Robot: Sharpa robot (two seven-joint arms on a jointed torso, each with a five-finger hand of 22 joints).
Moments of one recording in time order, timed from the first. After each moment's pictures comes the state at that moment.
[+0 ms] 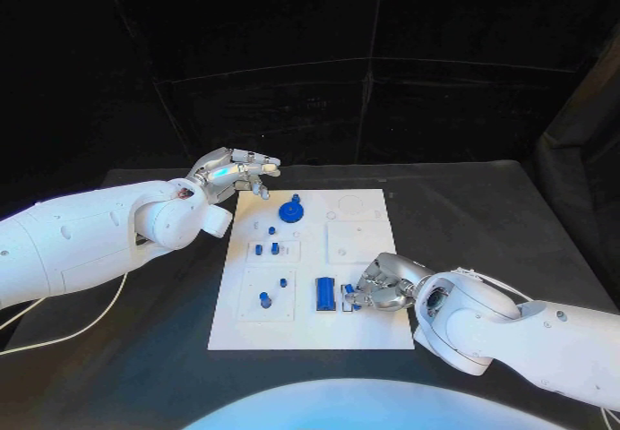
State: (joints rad) left arm 1.23 -0.85 -0.14 1.35 -0.03 -0.09 0.32; left_hand 1.24 -0.05 0.43 -0.13 0.05 0.96 0.20 0.14 0.07 0.98 0.12 0.37 0.11 1.18 0.03 0.89 0.56 0.16 1.17 0.13 0.59 0.54; right arm 0.95 -0.88 -0.08 1.86 -1.31 -0.39 -0.54; right_hand 1.15 -0.07 0.26 0.09 0.34 1.11 0.05 0.23 0.36 1.34 -0.02 0.70 0.85 1.47 -0.08 1.32 1.27 0.09 1.41 0.02 1.41 1.21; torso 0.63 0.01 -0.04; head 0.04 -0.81
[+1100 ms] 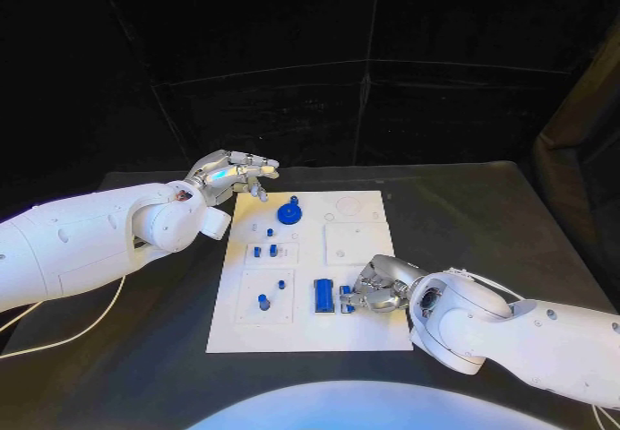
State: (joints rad) left arm 1.23 -0.85 -0.14 1.35 -0.03 -0.09 0.32; left_hand 1.24 -0.05 0.43 -0.13 0.05 0.96 0.20 0.14 0.07 0.98 0.12 0.38 0.11 1.18 0.03 0.89 0.56 0.16 1.17 0.13 0.59 0.54; right arm 0.95 -0.86 -0.08 1.85 -1.31 -0.37 -0.55; right_hand 1.11 -0.07 0.24 0.13 0.32 1.12 0.06 0.23 0.36 1.35 -0.02 0.71 0.86 1.47 -0.08 1.33 1.28 0.09 1.41 0.02 1.42 1.21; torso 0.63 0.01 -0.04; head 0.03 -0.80
